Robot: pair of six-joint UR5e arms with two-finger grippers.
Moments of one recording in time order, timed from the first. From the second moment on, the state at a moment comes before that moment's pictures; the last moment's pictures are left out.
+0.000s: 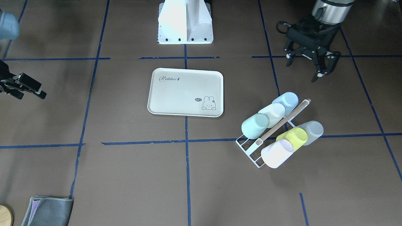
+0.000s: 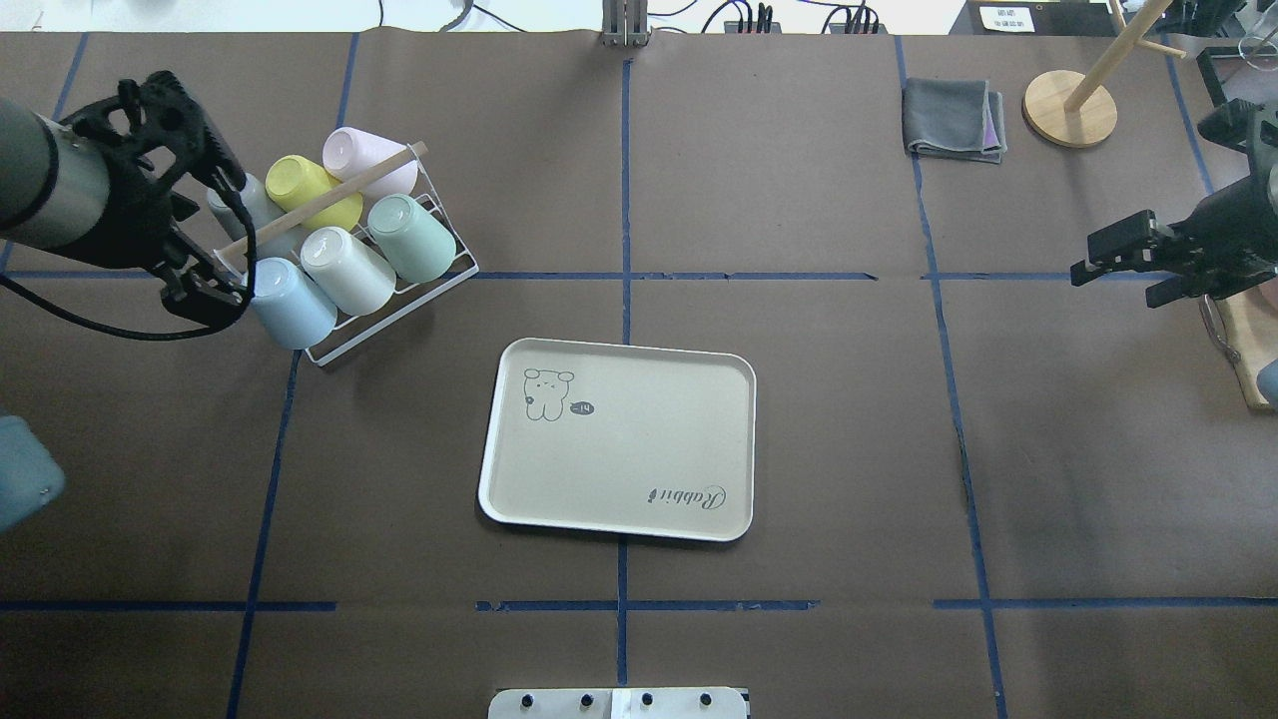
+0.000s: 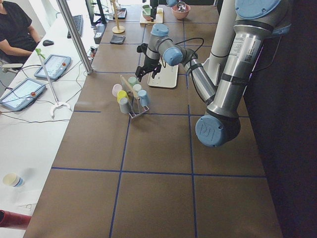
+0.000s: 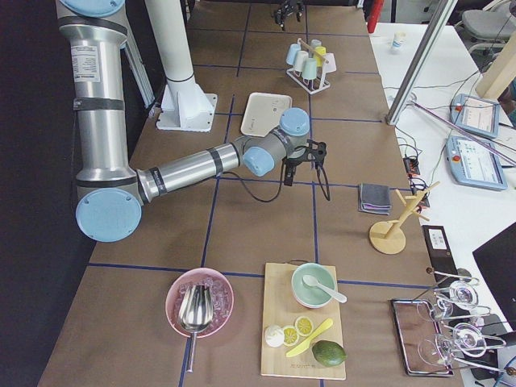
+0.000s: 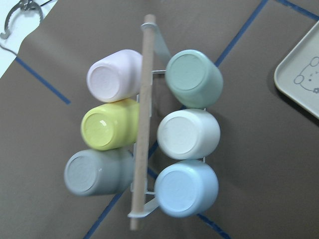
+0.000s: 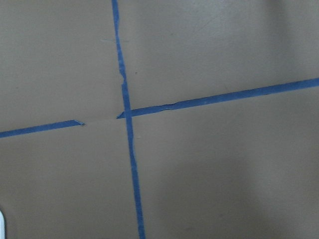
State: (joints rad) left arm -0.84 -1.89 -2.17 -1.41 -1.88 0.01; right arm 1.14 -1.56 1.85 -1.21 2.39 0.90
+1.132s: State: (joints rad) left arm -0.55 -2.12 -2.10 -1.12 -1.28 0.26; right arm 1.24 -1.64 1.85 -1.32 2.37 0.66
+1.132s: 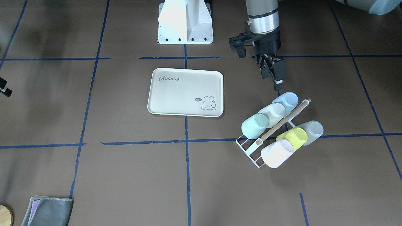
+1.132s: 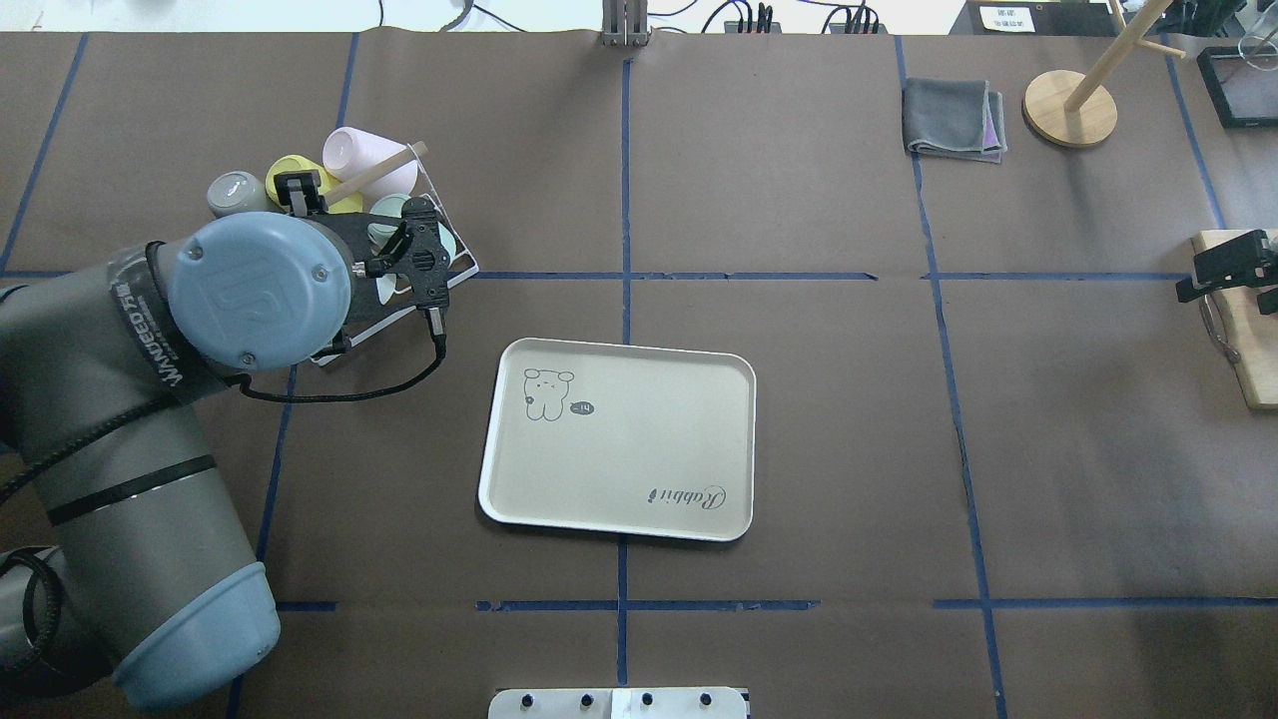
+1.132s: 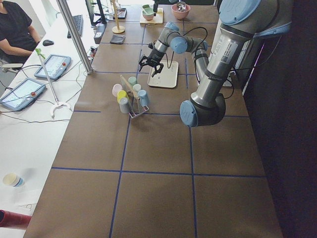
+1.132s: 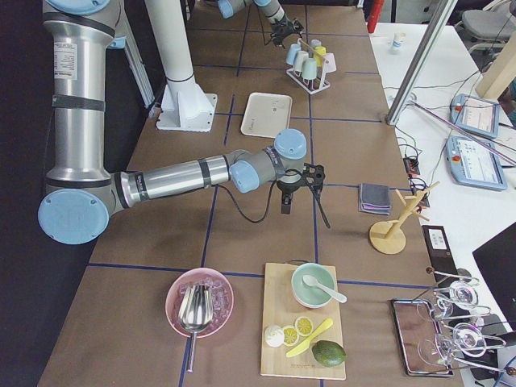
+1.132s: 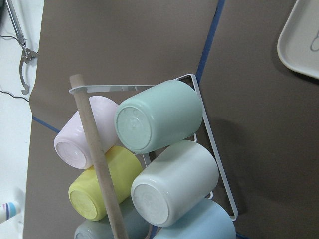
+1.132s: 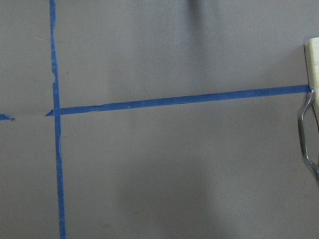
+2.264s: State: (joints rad) left arm -0.40 -2.33 -1.74 -0.94 -0.72 0.42; right arm 1.30 -1.72 1.85 -1.32 2.37 0.63
